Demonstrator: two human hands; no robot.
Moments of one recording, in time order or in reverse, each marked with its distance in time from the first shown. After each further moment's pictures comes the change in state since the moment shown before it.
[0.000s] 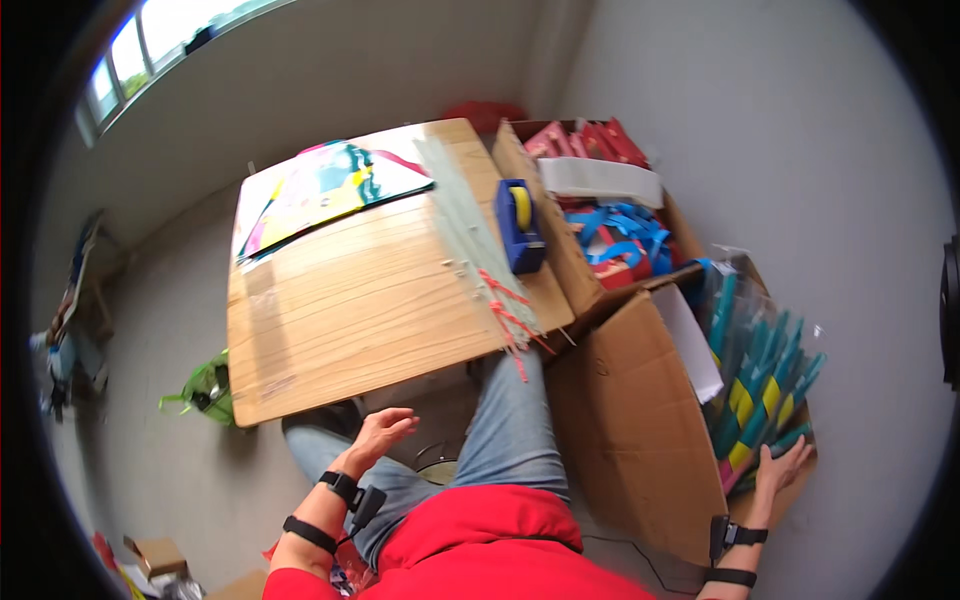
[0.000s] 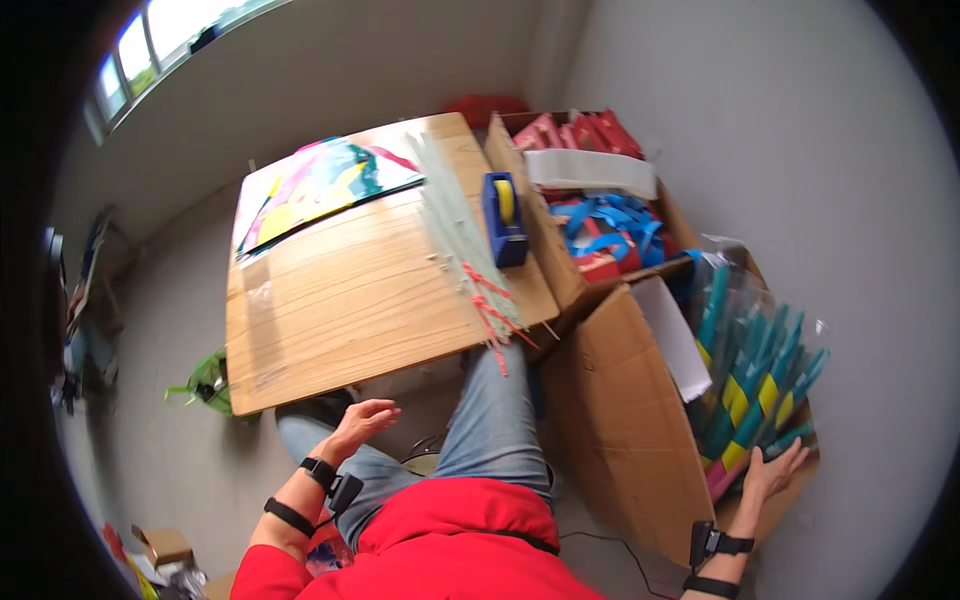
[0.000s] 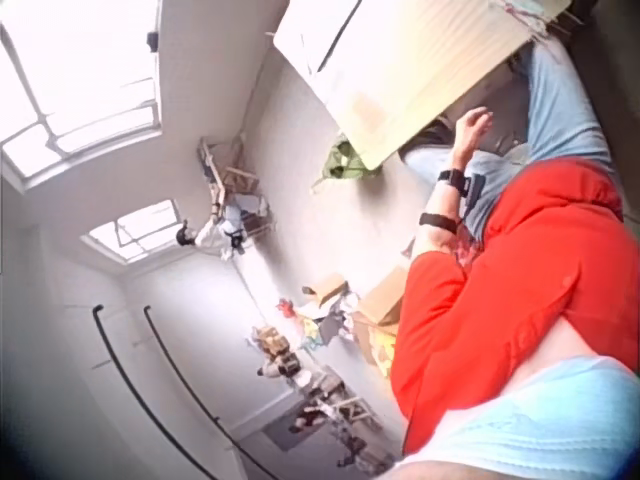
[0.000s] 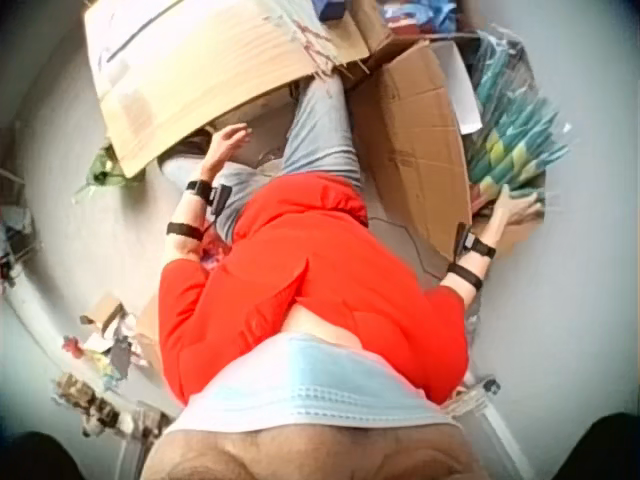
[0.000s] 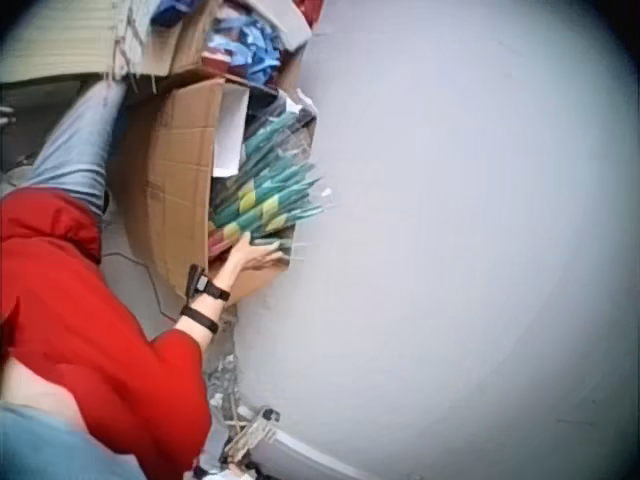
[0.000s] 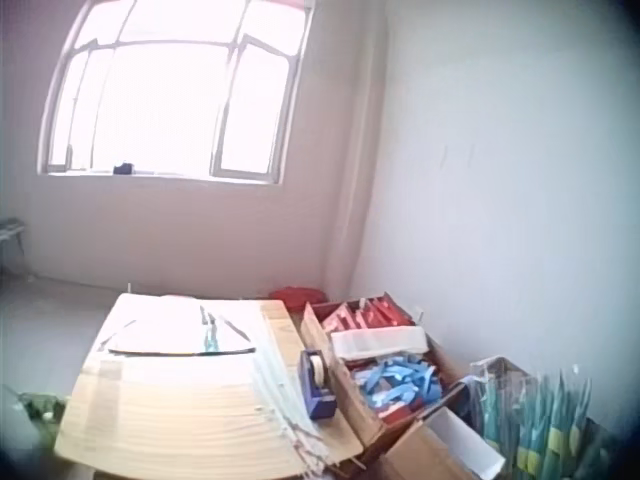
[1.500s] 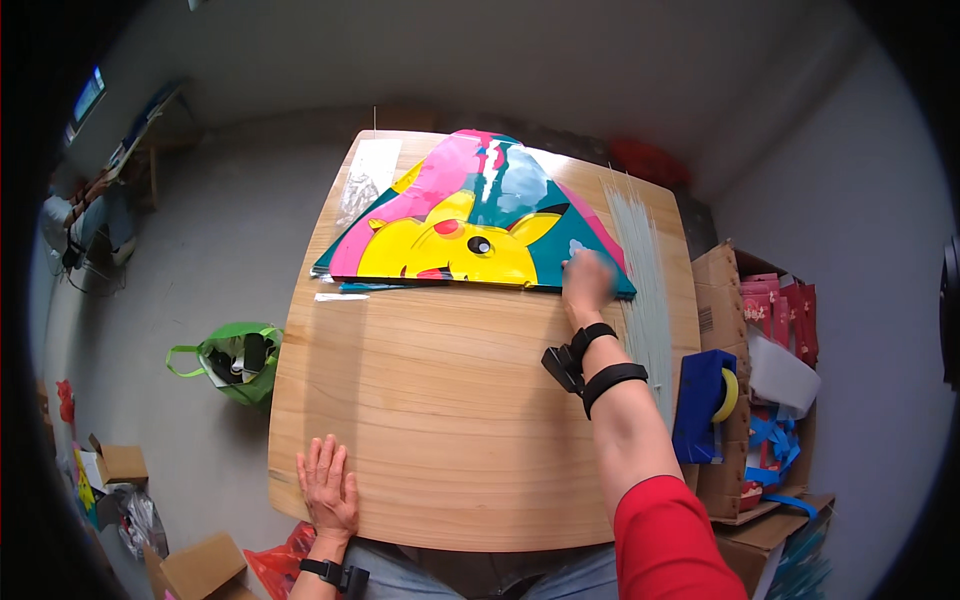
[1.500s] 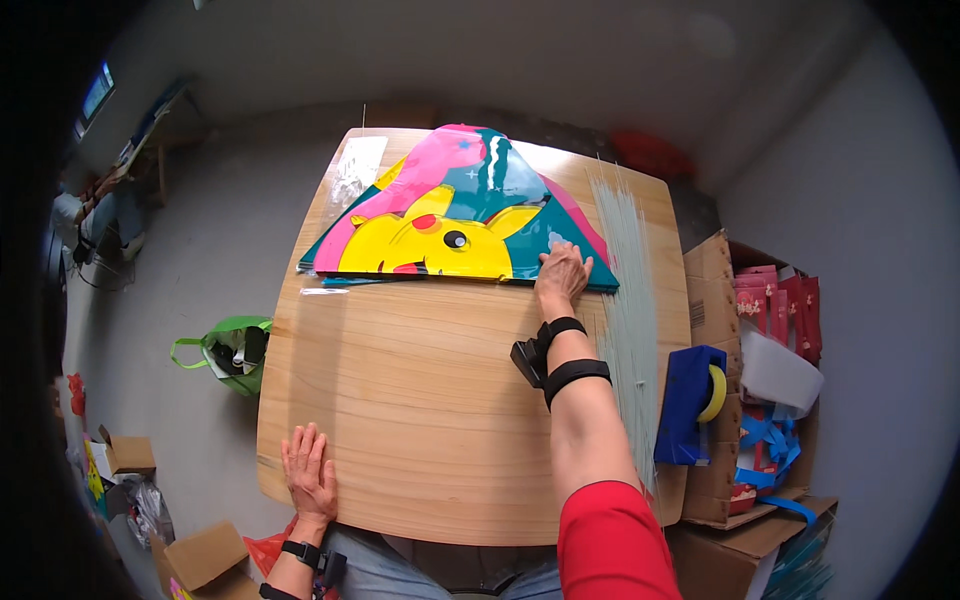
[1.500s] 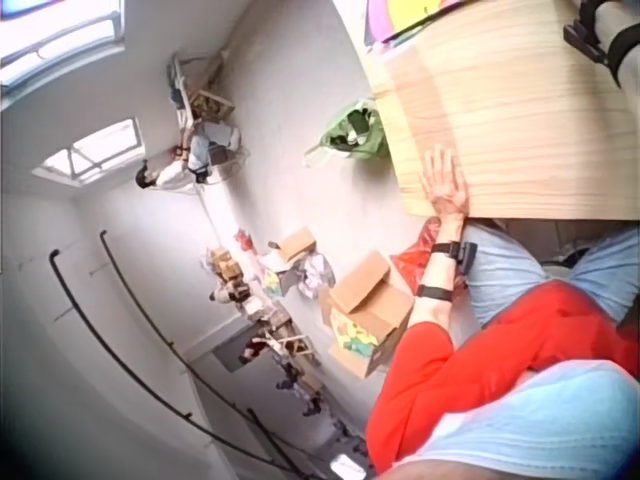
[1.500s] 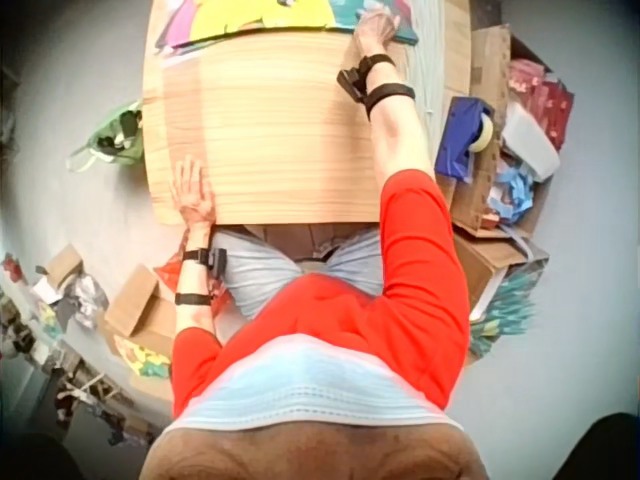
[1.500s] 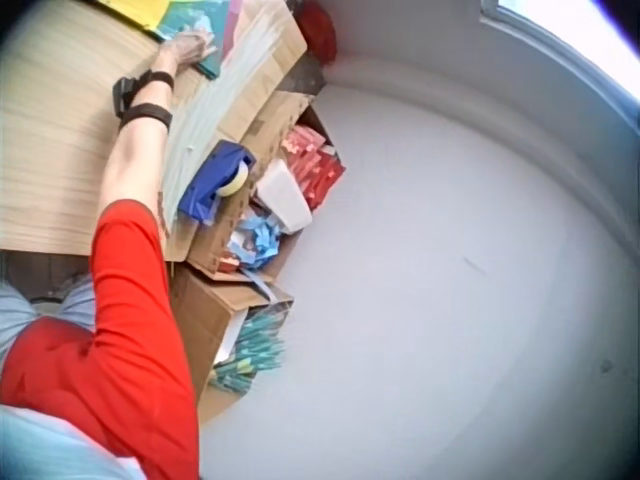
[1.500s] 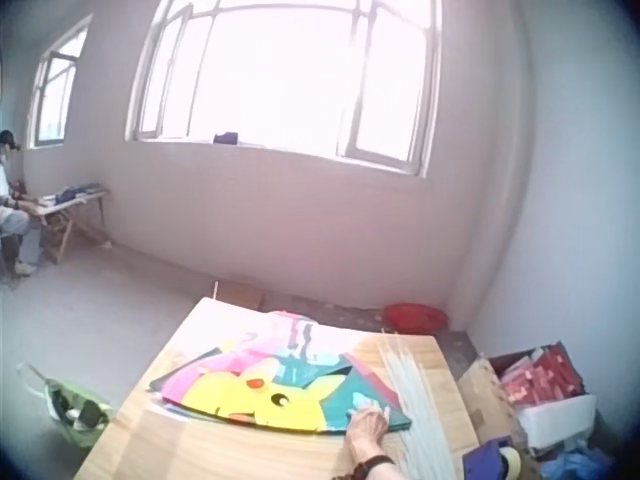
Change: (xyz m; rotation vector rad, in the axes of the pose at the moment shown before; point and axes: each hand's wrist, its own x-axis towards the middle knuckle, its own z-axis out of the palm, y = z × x) left_hand 0.014 -0.007 -0.192 0.950 1.028 0.147; right_hand -0.303 -0.893 0.217 0.437 -0.493 -1.045
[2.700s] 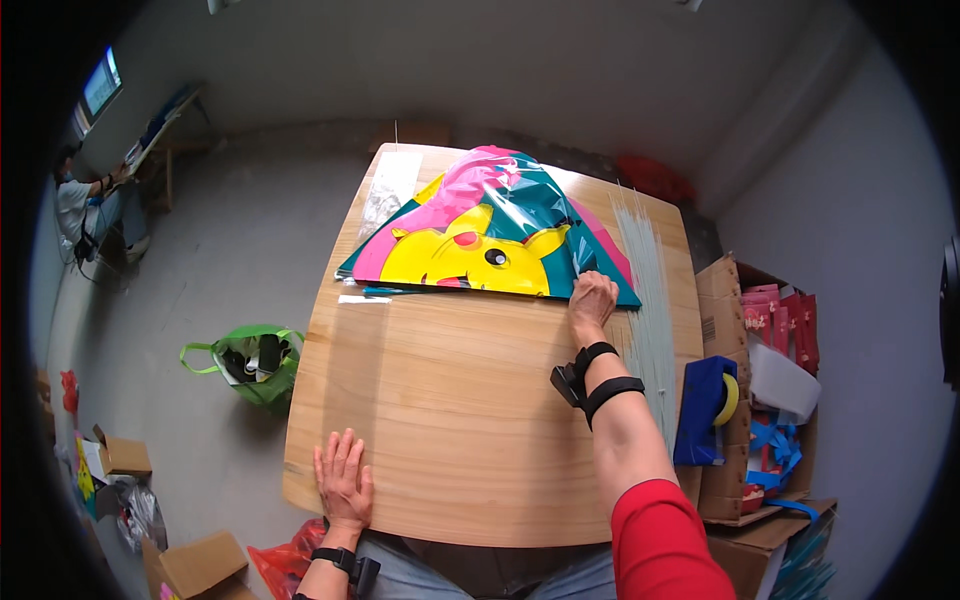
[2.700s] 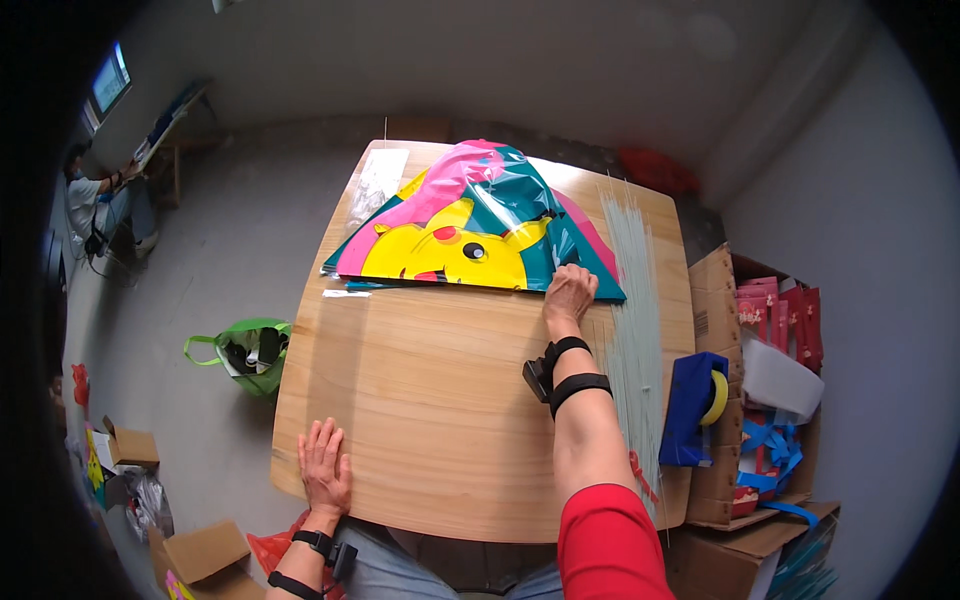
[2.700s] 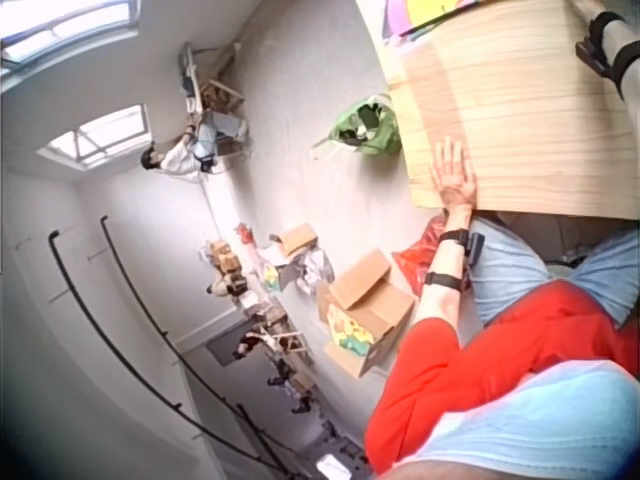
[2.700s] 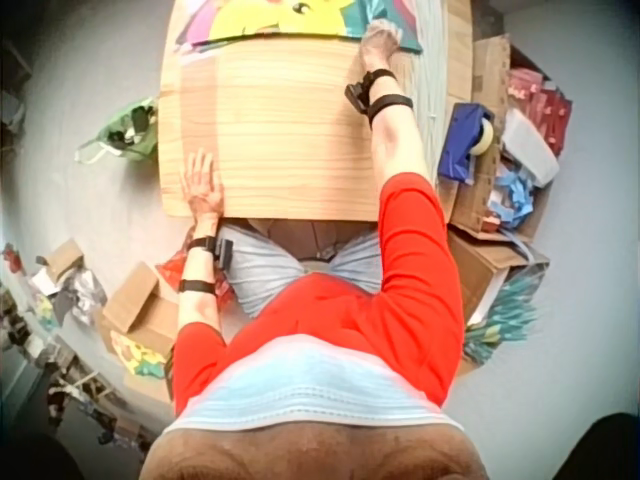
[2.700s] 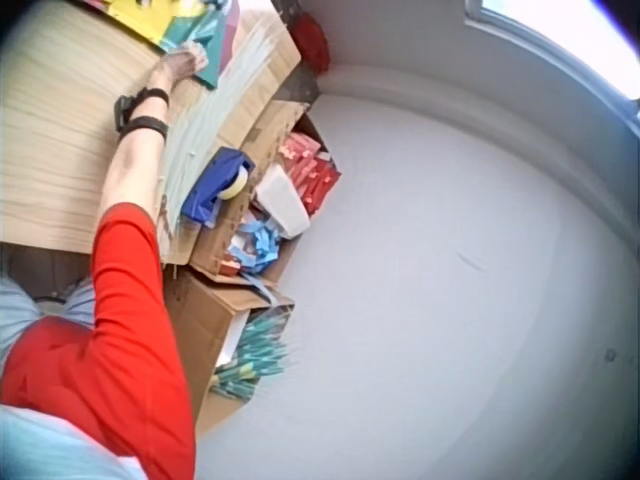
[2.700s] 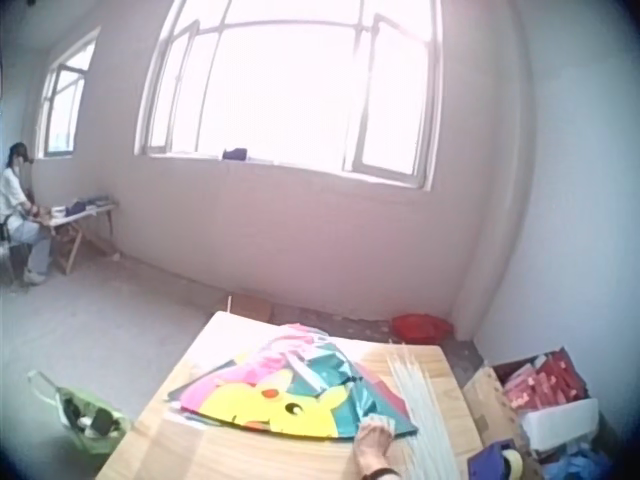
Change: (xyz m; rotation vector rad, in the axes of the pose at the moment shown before) left_hand -0.003 -0.002 0.001 -0.011 0.010 -0.029; right_hand -0.018 0.000 0.001 0.105 0.060 -0.074
